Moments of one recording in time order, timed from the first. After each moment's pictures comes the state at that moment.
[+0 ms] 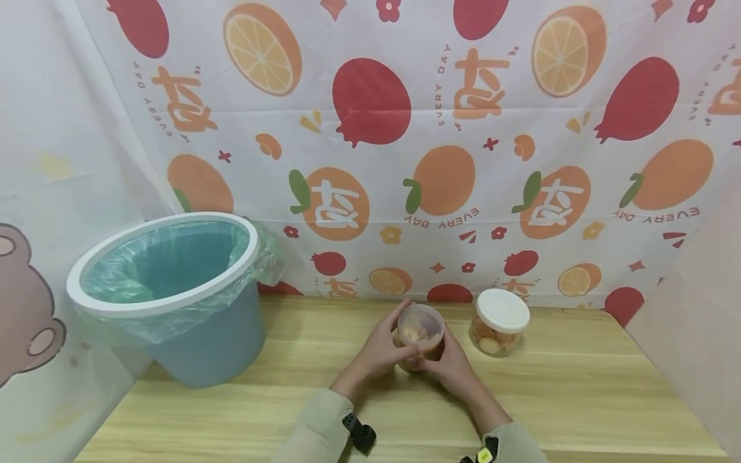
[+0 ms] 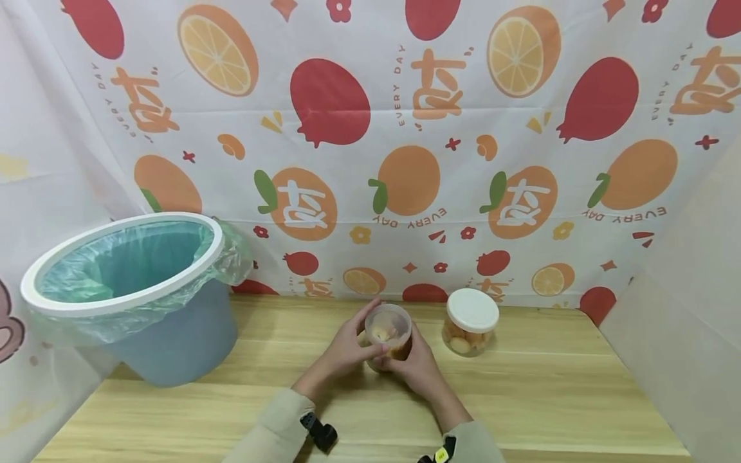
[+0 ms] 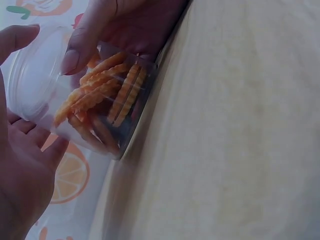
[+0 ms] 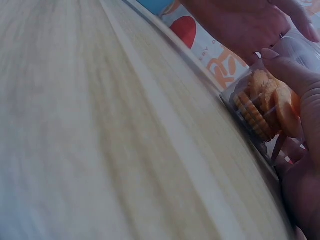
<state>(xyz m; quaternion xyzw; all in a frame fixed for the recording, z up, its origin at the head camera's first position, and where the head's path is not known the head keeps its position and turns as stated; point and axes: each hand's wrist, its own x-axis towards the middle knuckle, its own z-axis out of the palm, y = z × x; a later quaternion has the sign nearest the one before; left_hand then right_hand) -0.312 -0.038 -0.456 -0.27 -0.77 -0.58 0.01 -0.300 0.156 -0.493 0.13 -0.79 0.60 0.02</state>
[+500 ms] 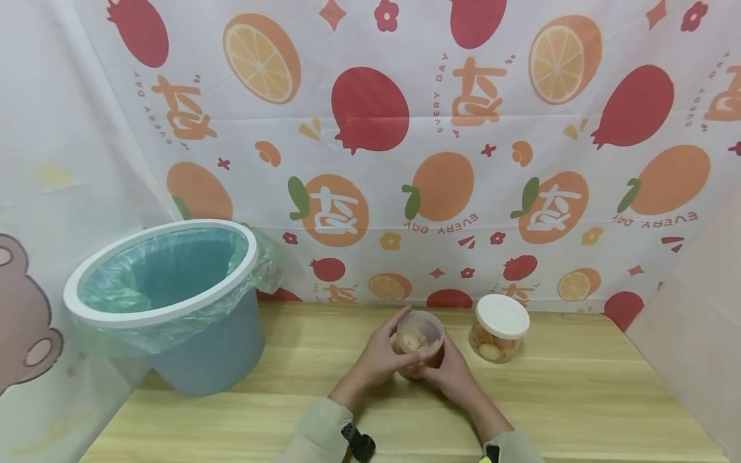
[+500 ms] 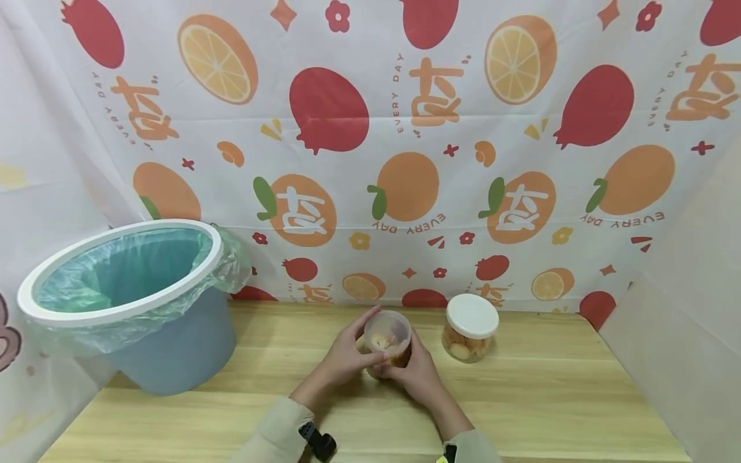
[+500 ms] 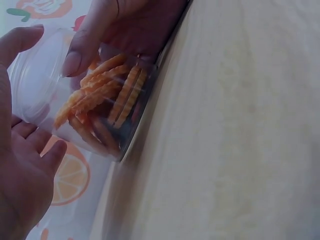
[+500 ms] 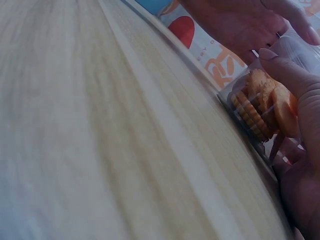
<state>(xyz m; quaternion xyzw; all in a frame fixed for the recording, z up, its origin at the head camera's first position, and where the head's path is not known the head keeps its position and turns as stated) -0.308 -0.038 -0.455 -0.24 -0.78 -0.57 0.01 -0.301 0.156 -0.498 0.15 -0.78 0.61 0.01</state>
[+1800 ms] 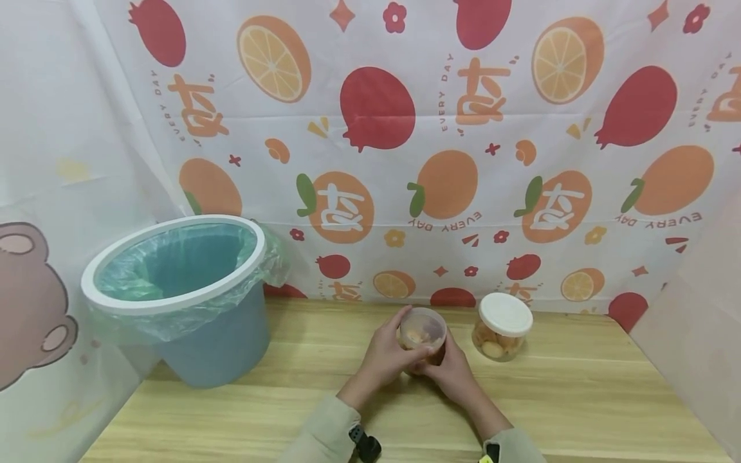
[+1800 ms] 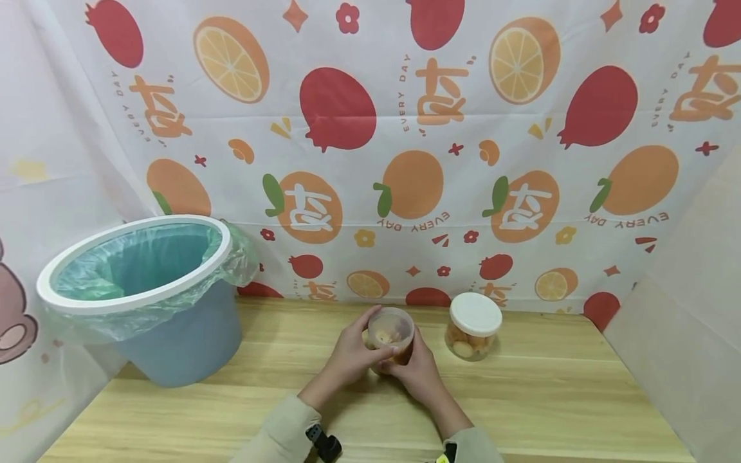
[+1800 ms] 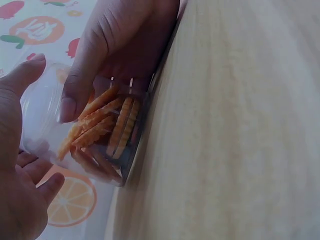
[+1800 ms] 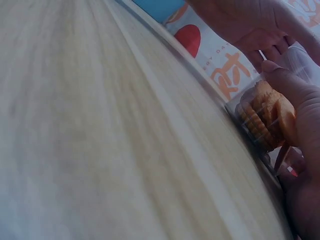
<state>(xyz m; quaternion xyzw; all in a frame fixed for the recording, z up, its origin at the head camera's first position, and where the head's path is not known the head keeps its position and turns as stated) -0.294 -0.027 -0.450 -0.18 -0.82 -0.54 0.09 -0.294 0.150 -0.501 0.12 -0.80 0.58 0.05</state>
